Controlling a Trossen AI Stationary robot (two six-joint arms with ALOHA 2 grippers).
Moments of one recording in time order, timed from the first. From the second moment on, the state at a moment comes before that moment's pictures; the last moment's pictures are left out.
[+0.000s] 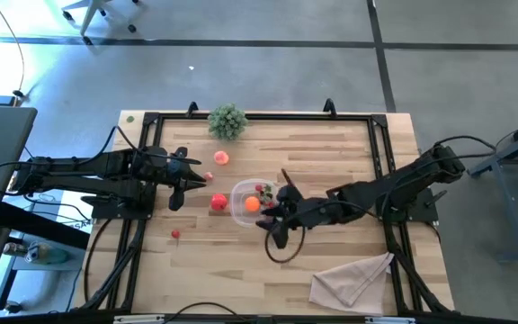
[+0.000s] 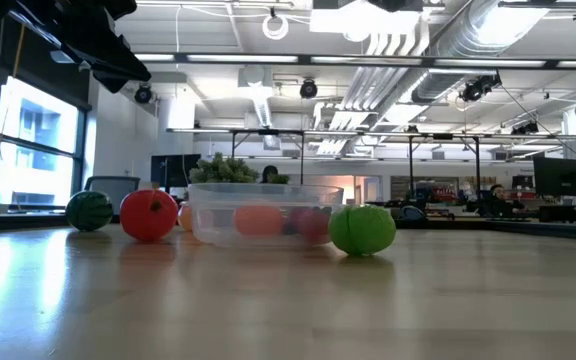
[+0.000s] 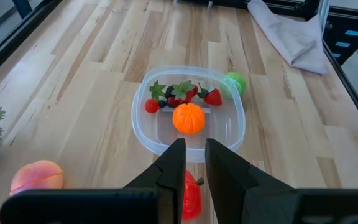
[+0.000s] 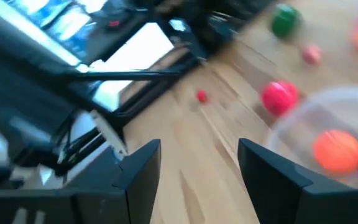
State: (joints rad) left arm 0.20 0.67 0.58 -0.47 0.06 -0.08; right arm 0.38 1.56 1.31 -0.24 0.36 0.87
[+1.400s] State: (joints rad) left arm 0.20 0.67 0.58 -0.47 0.06 -0.08; right arm 0.36 1.84 1.38 -0.74 0.21 1.52
